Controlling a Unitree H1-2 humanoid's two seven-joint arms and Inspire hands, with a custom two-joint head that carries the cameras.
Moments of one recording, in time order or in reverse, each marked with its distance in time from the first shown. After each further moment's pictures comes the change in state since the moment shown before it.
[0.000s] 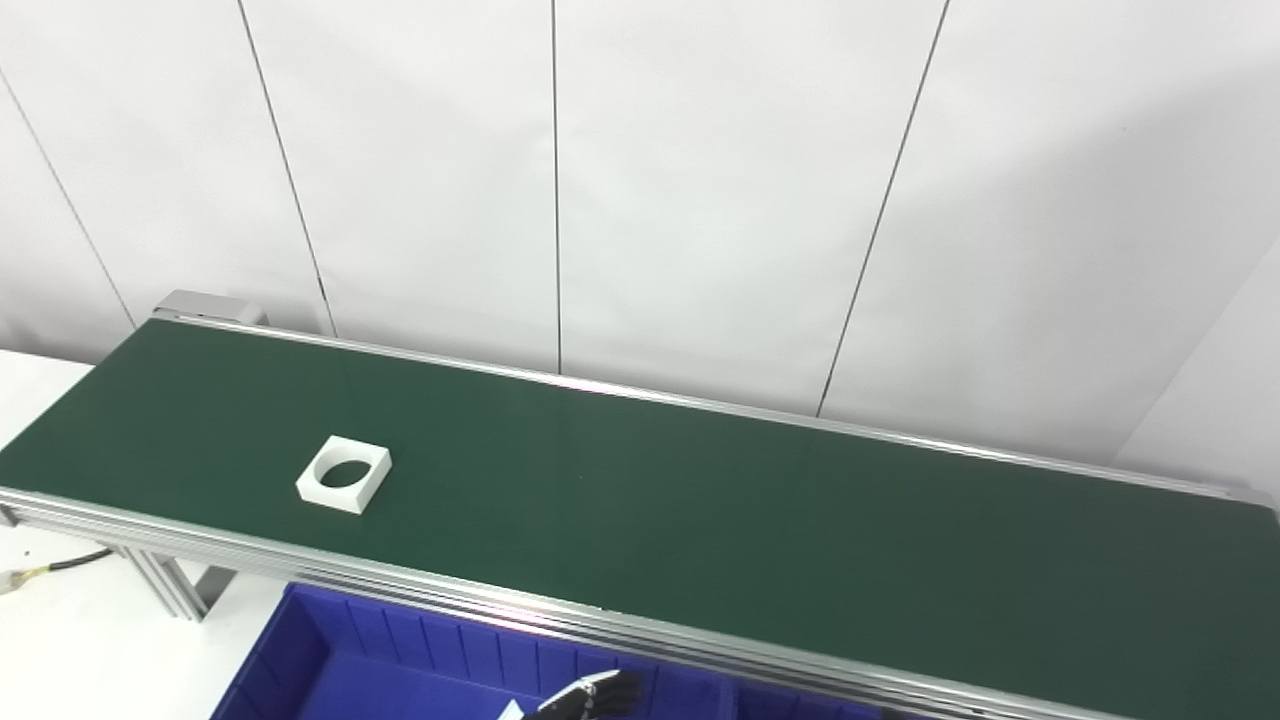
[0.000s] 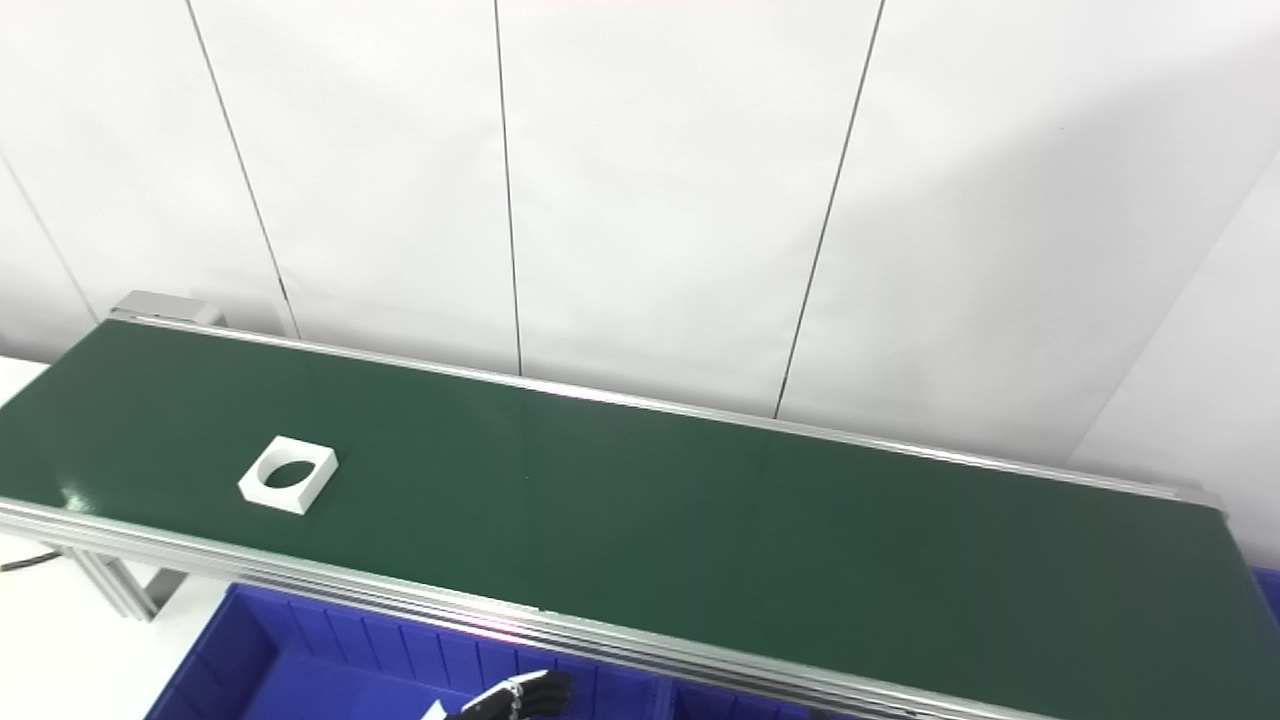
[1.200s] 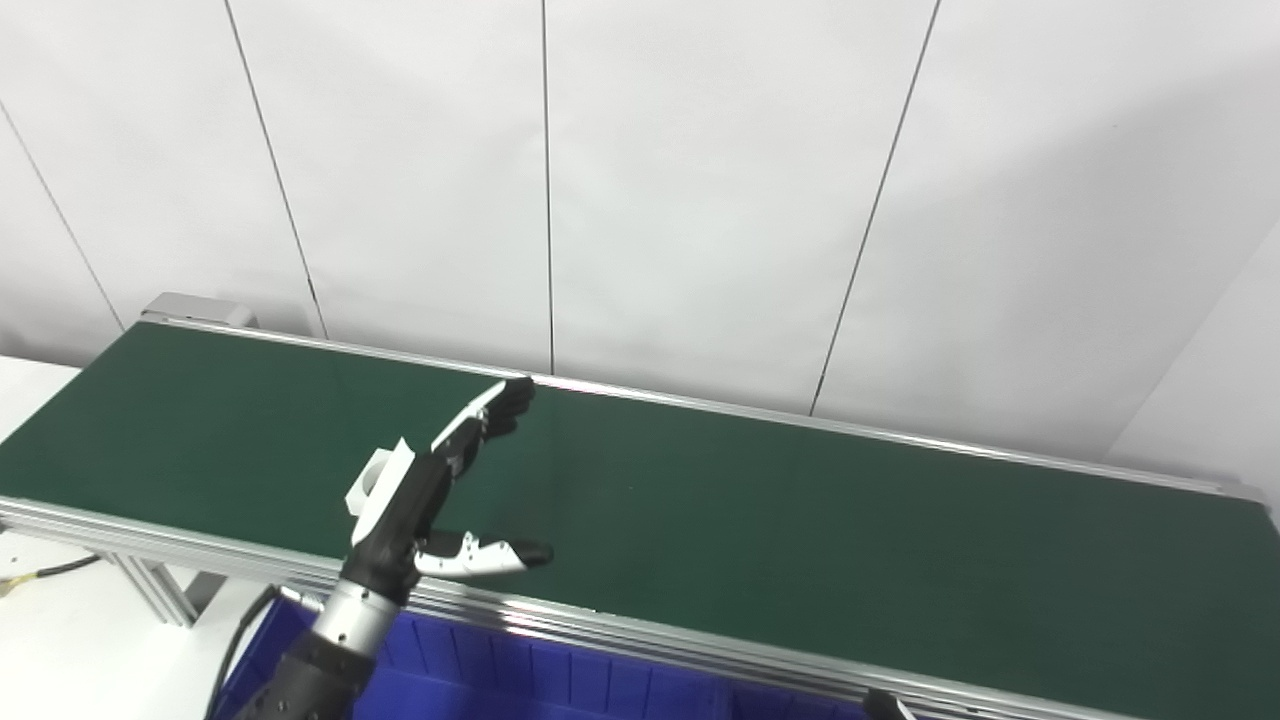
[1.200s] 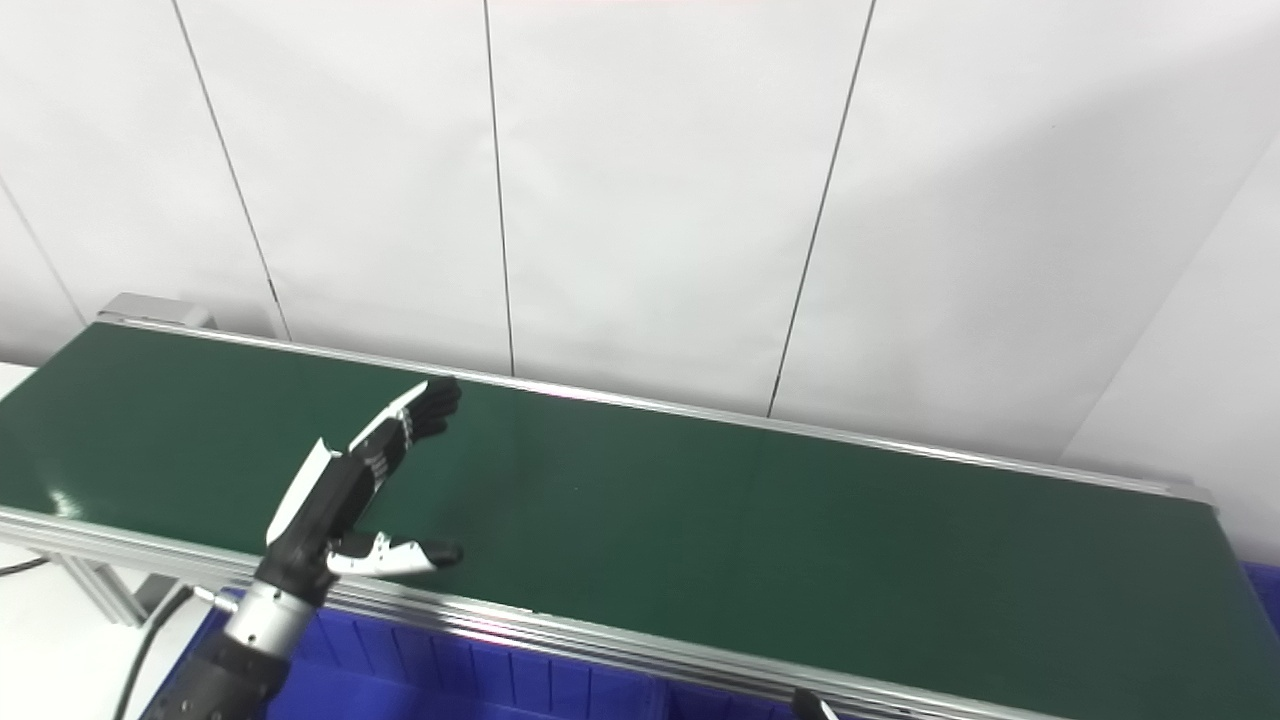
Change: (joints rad) left arm -0.318 0.162 0.274 -0.135 0.010 -0.005 -0.001; right arm -0.017 -0.031 0.044 -0.046 -0.003 0.000 -0.060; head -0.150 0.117
